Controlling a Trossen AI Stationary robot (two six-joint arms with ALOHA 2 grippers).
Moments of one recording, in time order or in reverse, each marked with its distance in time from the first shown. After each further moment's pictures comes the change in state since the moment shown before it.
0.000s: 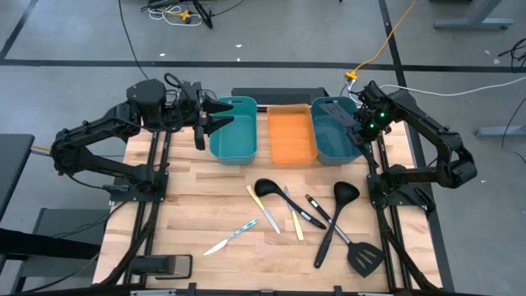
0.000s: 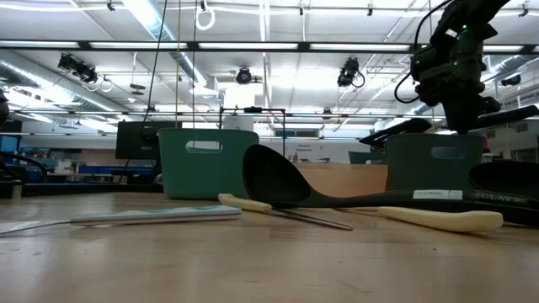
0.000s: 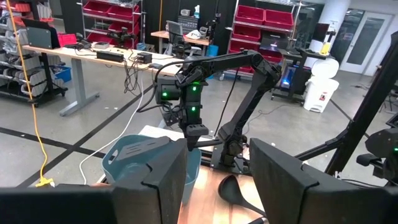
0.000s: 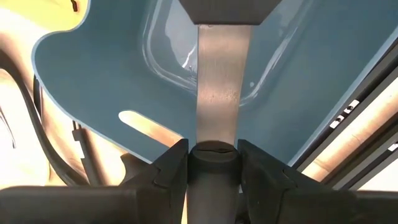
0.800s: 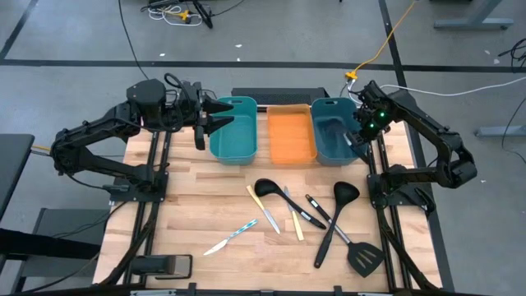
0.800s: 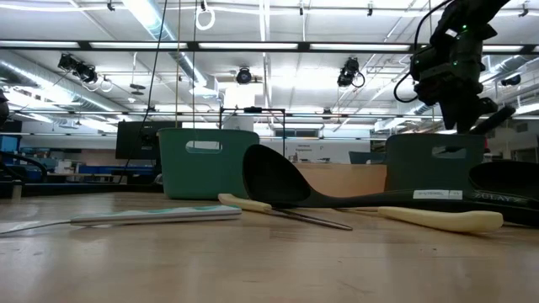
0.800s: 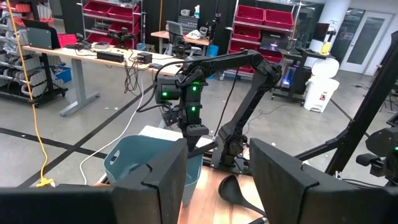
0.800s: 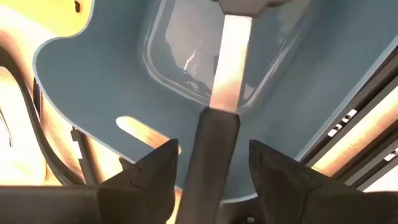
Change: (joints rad) left arm 0.000 0.000 0.000 0.000 0.000 0.002; right arm 0.000 0.000 0.000 0.018 -0.001 -0.030
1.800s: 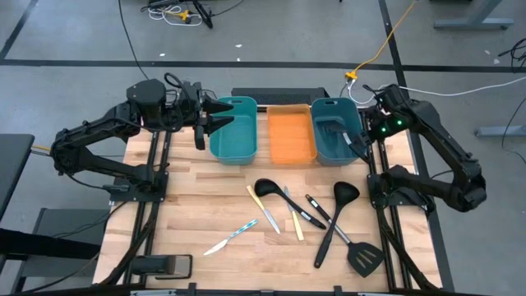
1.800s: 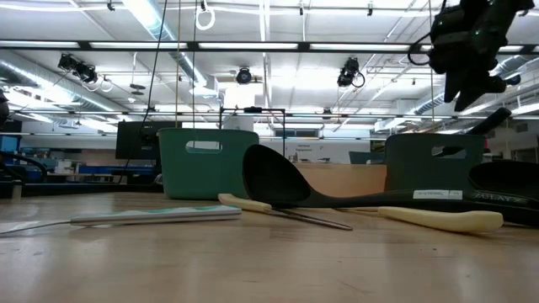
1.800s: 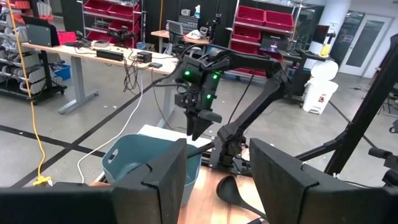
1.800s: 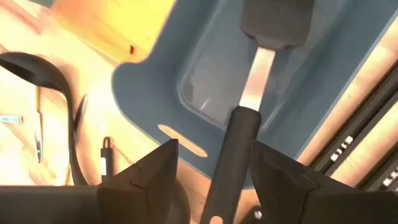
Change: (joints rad) left arm 0.000 0.000 0.000 0.000 0.000 -0.018; right arm 0.022 -0.279 0.000 0.029 -0.052 0.034
